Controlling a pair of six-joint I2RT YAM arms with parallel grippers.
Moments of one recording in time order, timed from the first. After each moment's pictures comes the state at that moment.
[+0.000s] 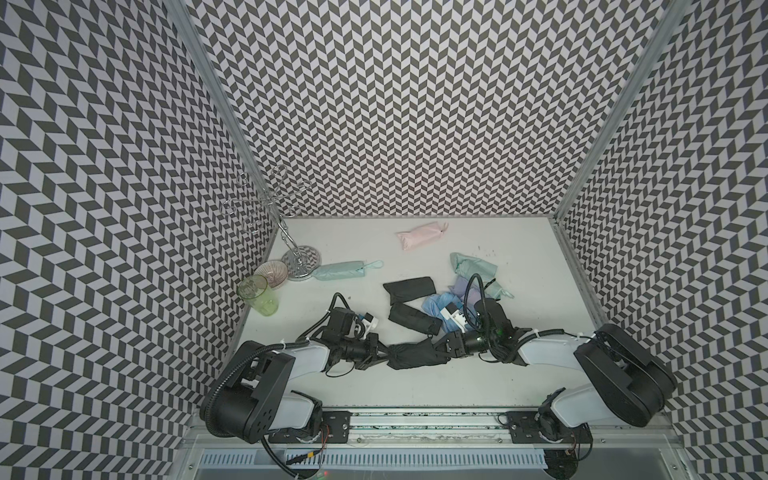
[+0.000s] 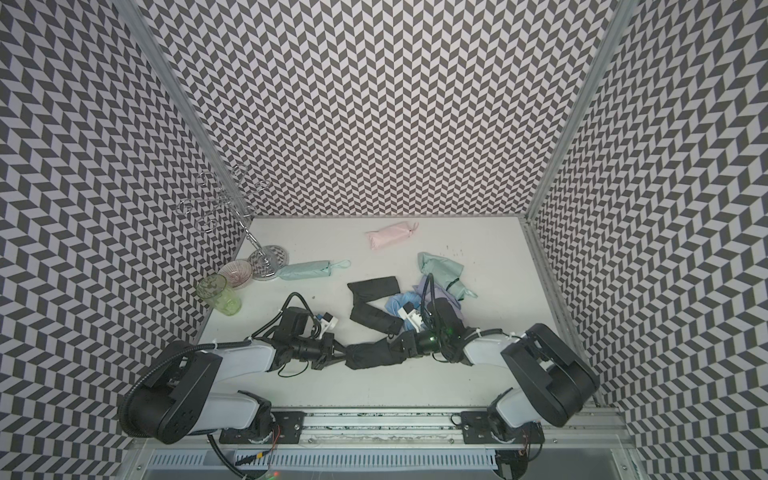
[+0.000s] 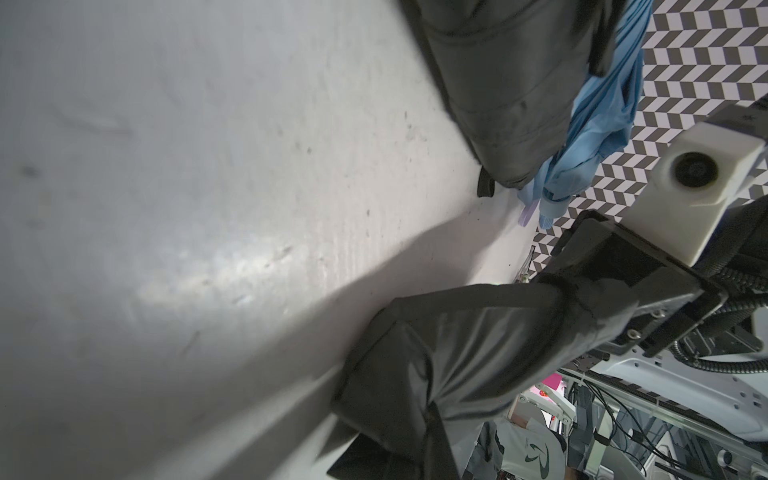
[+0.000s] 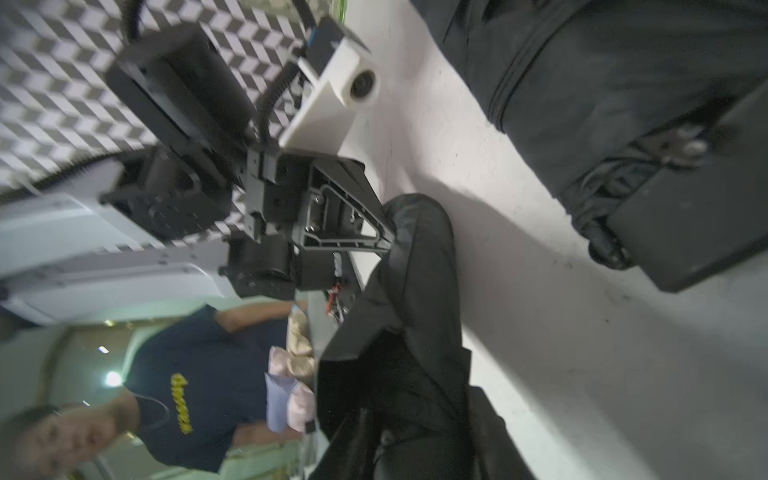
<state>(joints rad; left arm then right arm) -0.36 1.37 0.29 0.13 0.91 -0.78 0.61 1.49 0.43 0.32 -0.91 0.69</state>
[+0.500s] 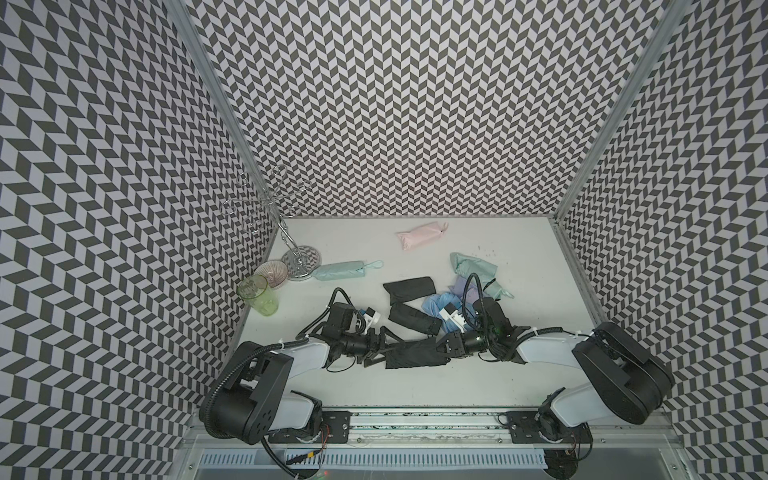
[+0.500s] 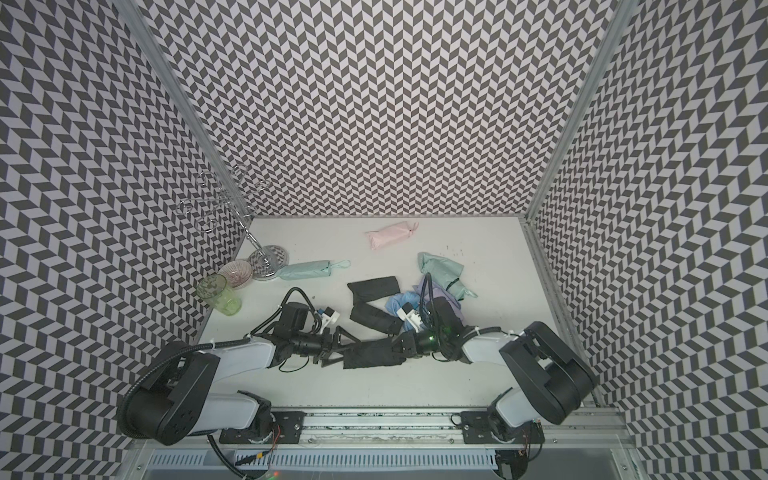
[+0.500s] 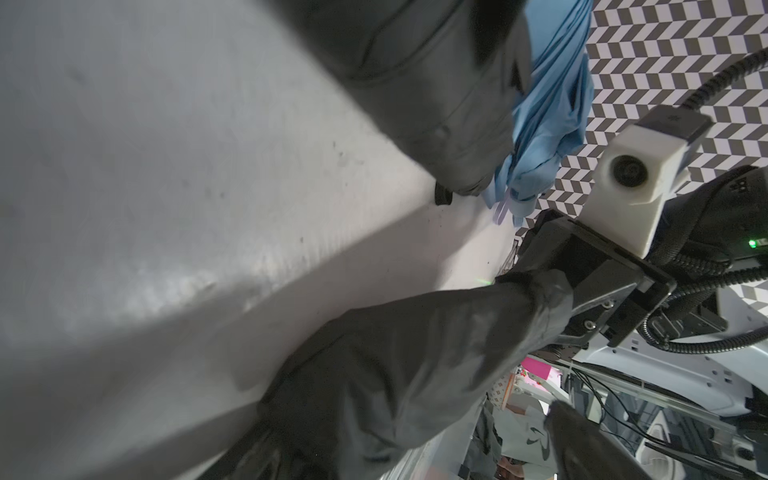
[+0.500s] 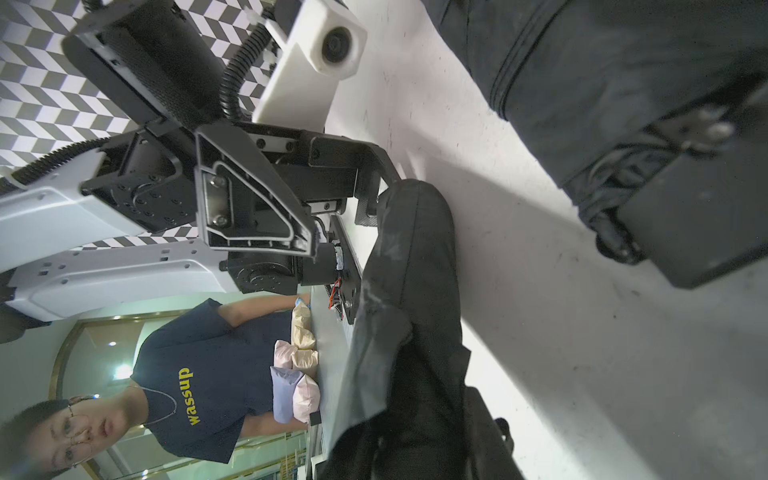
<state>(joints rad) -0.35 1.37 0.33 0.13 0.95 -0.76 0.60 1.49 0.44 0.31 -0.92 0.67</state>
